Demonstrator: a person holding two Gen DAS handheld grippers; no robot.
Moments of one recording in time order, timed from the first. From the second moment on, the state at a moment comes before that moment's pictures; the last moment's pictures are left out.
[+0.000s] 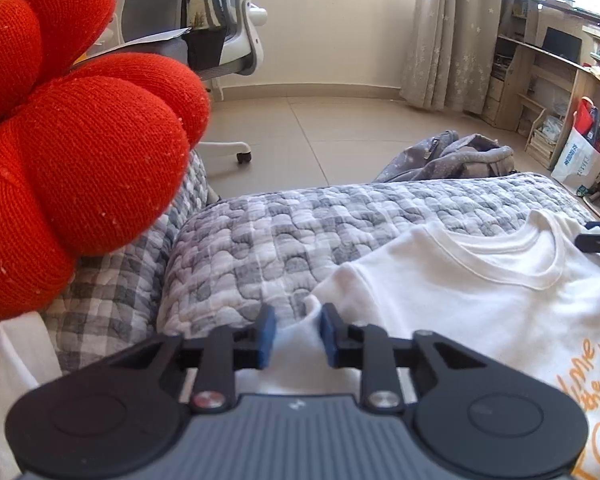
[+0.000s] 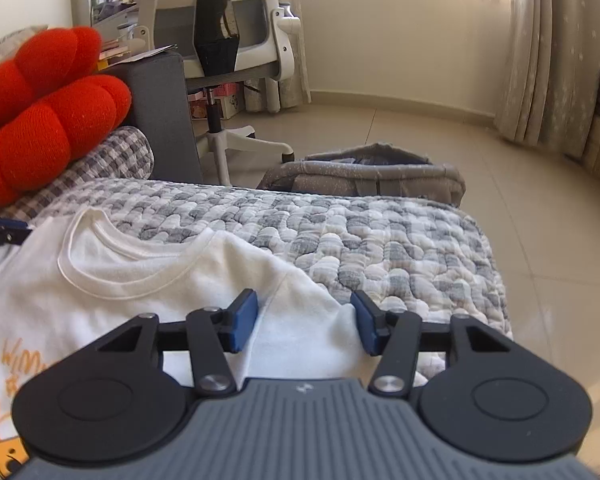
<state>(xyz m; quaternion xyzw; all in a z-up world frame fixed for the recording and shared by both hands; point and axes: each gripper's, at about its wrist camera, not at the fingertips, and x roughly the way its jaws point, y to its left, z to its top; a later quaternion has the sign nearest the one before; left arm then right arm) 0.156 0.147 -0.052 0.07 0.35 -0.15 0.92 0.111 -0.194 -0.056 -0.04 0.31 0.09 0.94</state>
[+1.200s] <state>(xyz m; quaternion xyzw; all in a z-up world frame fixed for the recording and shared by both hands) 0.060 0.149 -0.023 0.01 0.41 -0.07 0.91 0.010 -0.217 -0.005 0.03 0.33 0.03 0.94</state>
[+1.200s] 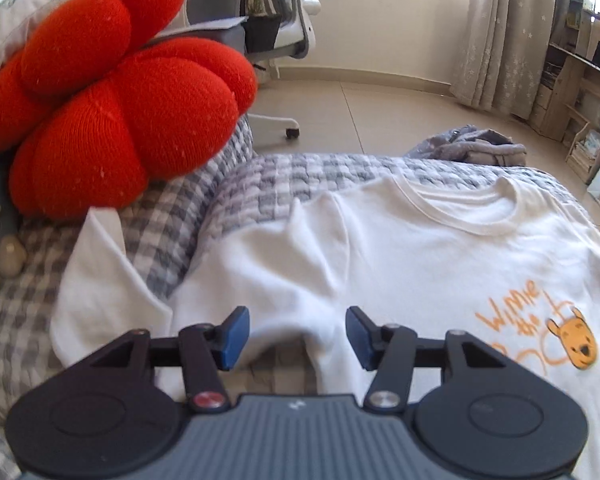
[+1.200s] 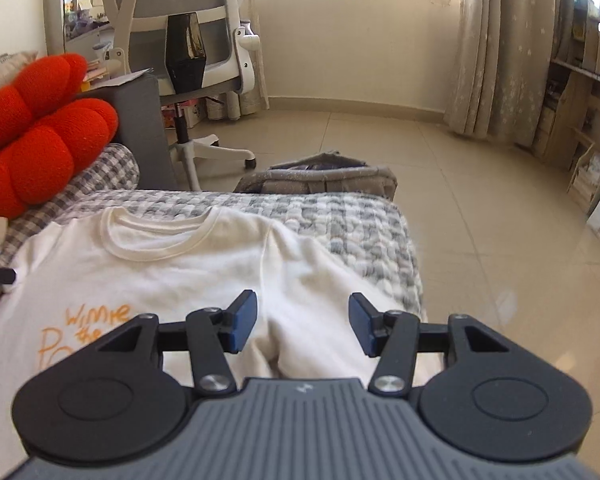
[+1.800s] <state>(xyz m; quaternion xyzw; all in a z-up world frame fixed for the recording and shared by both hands) -0.098 0.209 -0.039 -0.10 0.44 -0.19 0.87 -0.141 -0.248 -0.039 0.17 0.40 0.11 0.89</state>
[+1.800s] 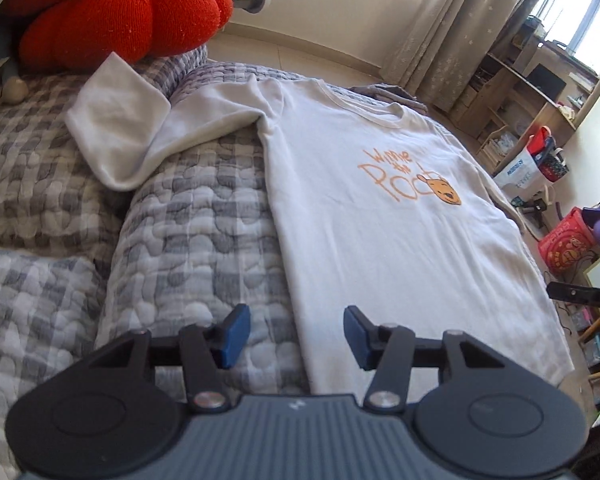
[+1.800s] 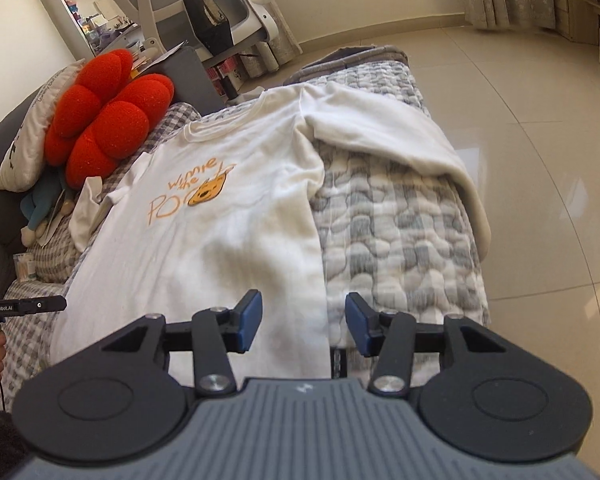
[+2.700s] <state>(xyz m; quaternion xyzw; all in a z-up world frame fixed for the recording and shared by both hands) -0.153 0.226 -0.093 -0.20 0.53 -0.24 0.79 -0.191 -0.283 -0.060 0.27 0.48 0.18 0.81</state>
